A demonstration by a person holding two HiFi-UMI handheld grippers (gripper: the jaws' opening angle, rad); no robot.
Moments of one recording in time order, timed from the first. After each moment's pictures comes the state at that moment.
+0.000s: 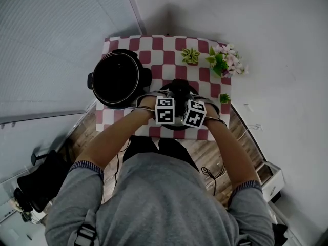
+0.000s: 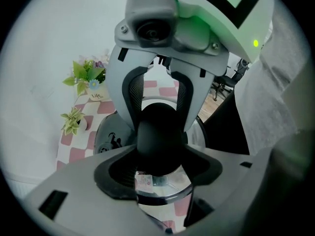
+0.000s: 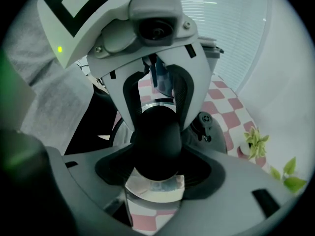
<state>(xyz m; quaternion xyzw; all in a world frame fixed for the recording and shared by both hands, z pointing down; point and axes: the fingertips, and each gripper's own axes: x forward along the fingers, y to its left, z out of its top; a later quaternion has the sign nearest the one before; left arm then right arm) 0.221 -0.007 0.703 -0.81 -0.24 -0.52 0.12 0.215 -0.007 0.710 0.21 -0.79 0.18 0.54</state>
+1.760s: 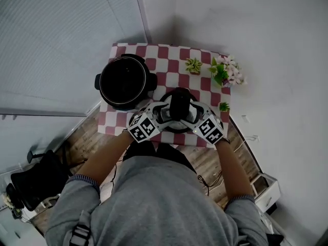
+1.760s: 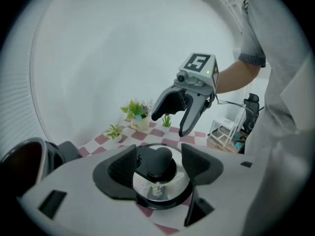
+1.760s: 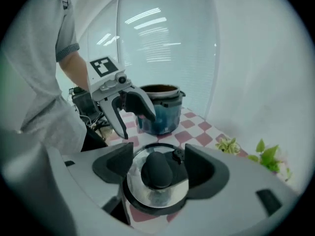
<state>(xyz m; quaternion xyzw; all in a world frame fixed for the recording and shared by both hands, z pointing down) 0.185 -0.024 0.615 -0.96 -0.04 -0.26 0.00 0.221 -0.014 0.620 0.40 -0.84 0.15 0.33</state>
